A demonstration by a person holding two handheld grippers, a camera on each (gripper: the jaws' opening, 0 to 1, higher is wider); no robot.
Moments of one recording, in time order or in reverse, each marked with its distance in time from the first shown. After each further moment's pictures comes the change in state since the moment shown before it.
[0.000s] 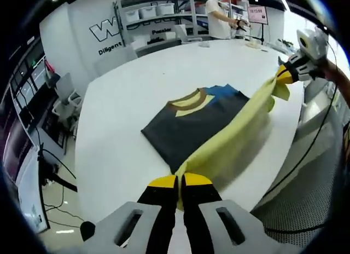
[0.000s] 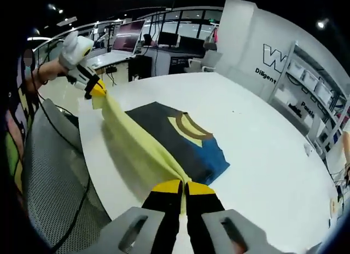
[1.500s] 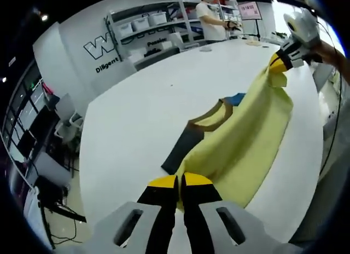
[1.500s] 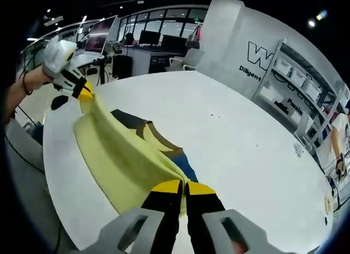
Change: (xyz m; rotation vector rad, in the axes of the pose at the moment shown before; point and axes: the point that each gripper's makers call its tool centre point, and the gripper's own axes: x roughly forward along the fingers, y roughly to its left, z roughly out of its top) left arm 0.090 0.052 0.047 0.152 -0.051 0.033; right arm 0.082 -0.072 0.027 0.047 0.025 -0.108
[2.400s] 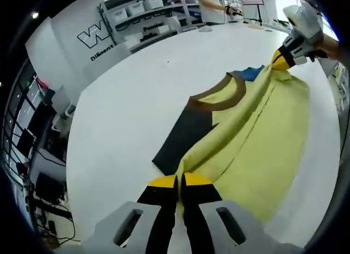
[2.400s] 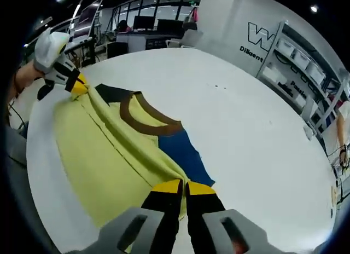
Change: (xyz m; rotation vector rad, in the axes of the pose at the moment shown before) left arm 0.066 0.001 -0.031 0.026 0.122 0.004; right arm 0.071 -0.001 -0.049 0.031 0.137 0.013
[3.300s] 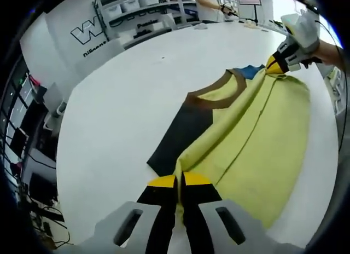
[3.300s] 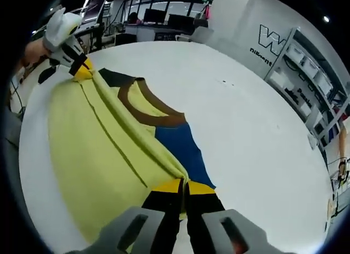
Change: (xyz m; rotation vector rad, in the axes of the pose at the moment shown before) left arm 0.013 0.000 -0.002 -0.019 -0.003 -0.066; right arm 0.019 -0.001 -0.010 -0.089 0.007 0.007
